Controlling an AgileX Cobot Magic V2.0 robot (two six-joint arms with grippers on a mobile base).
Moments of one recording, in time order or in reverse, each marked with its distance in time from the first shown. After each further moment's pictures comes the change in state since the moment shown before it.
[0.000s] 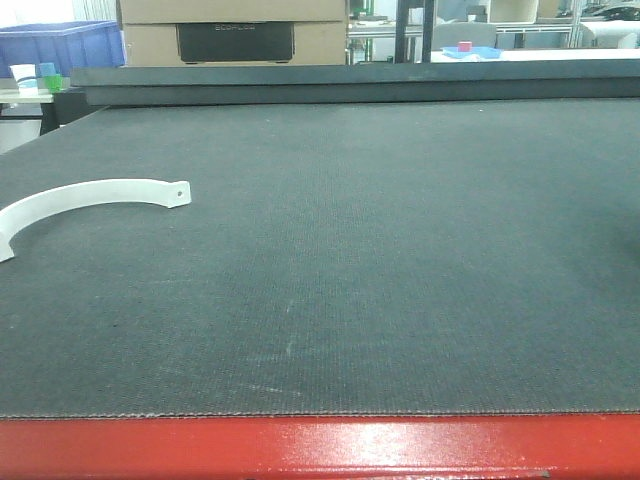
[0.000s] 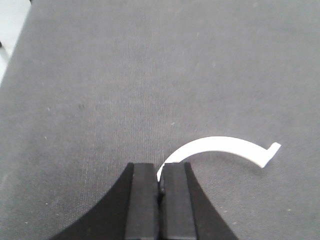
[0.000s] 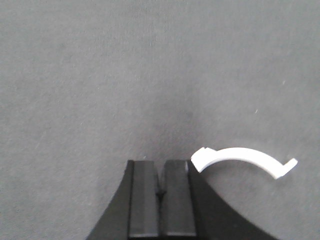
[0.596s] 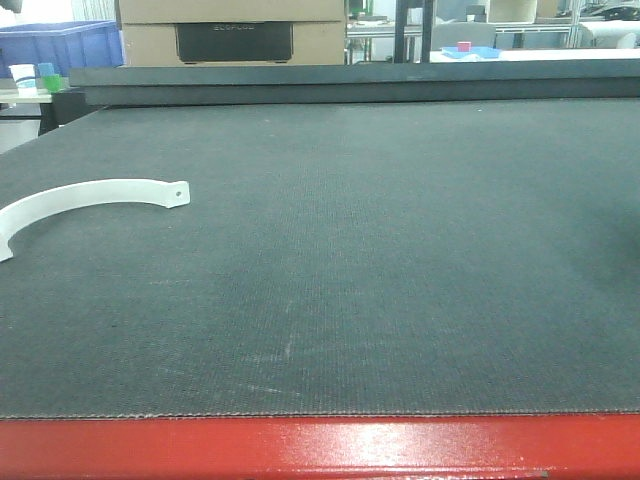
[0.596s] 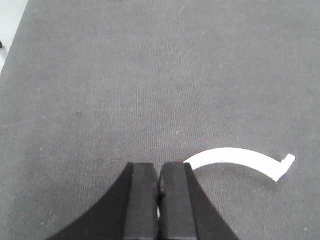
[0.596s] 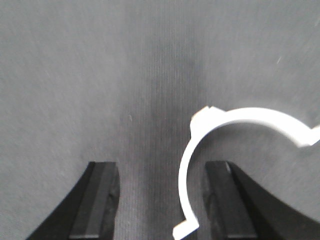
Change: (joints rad) left arm 0.000 0.080 -0.045 0.017 -0.039 0.000; right arm 0.000 0.213 -0.002 -0.011 0.052 -0.012
